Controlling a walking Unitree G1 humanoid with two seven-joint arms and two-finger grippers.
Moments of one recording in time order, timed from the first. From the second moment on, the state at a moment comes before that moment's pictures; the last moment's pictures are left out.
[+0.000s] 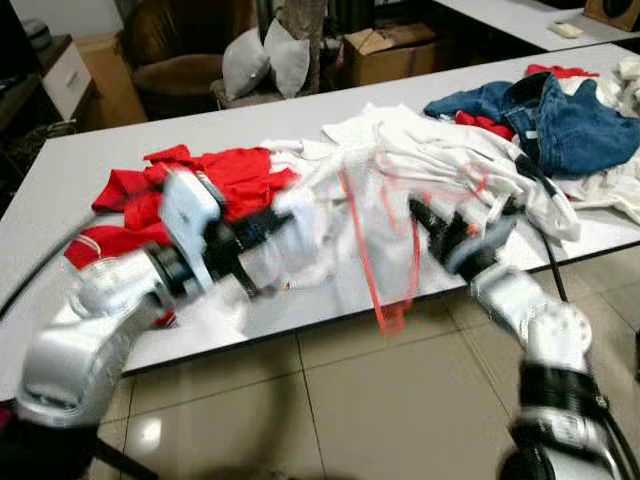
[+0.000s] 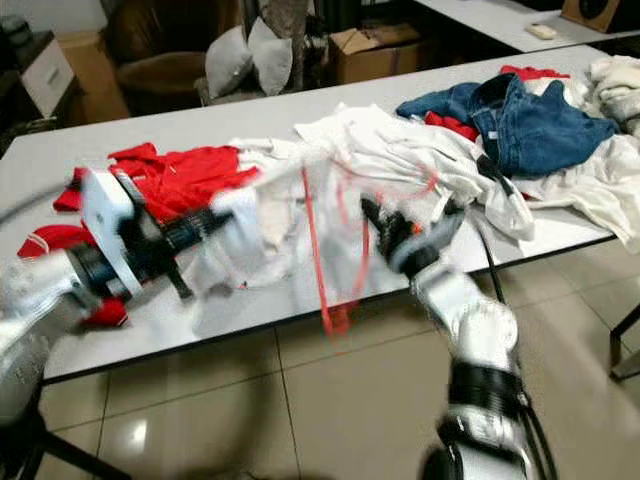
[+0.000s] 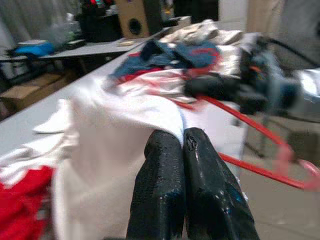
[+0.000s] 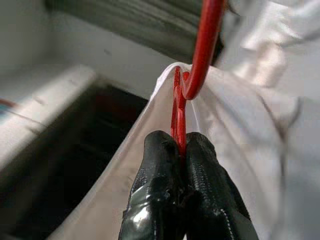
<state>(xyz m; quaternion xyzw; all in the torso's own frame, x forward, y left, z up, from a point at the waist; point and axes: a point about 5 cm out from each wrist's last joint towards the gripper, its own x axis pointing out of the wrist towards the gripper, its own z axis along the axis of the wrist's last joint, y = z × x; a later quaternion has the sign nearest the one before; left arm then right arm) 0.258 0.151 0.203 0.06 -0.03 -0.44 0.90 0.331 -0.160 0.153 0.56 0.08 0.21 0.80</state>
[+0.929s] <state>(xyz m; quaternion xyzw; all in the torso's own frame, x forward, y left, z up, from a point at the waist) 0.240 0.085 0.201 0.03 -0.06 -0.55 0.83 0.375 -0.119 0.174 0.71 0.05 0.14 0.68</state>
